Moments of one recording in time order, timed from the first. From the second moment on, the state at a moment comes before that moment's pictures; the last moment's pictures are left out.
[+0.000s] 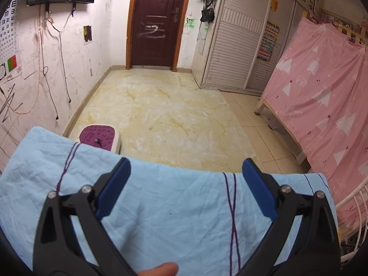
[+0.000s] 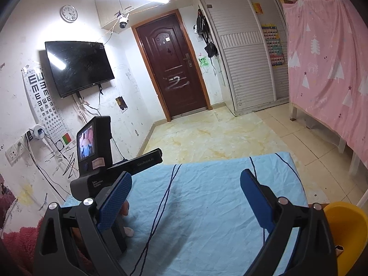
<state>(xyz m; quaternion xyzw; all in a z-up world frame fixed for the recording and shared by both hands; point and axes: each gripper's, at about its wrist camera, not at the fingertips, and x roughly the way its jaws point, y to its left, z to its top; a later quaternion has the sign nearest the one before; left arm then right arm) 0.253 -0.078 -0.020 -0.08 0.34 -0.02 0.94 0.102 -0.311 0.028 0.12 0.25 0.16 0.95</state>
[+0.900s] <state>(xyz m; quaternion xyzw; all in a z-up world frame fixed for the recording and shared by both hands) 0.203 -0.058 -0.001 -0.08 0.33 0.01 0.94 0.064 -0.312 0.033 0.13 0.22 0.17 0.95</state>
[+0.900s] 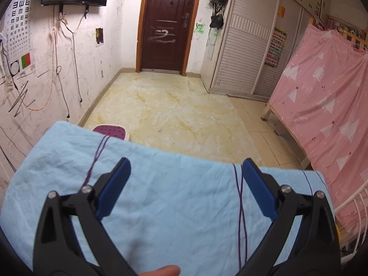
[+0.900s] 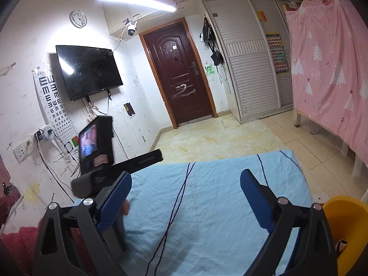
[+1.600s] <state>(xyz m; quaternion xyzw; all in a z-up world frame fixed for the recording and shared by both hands) 0.087 -0.008 -0.006 -0.03 0.32 0.01 0.95 0.070 -0.273 0.007 0.07 0.22 0.13 0.96</state>
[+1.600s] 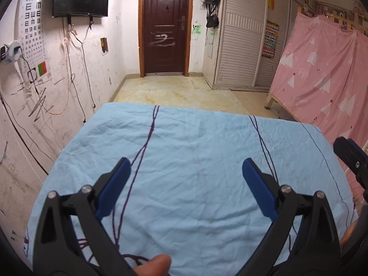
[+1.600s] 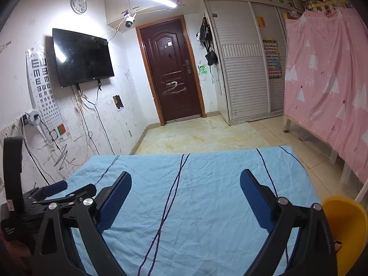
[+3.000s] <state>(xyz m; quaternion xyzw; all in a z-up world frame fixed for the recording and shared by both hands) 0.088 -0.012 -0.009 -0.02 0.32 0.01 0.95 0.074 -0.265 -0.004 0.06 0.24 0.12 0.96</state>
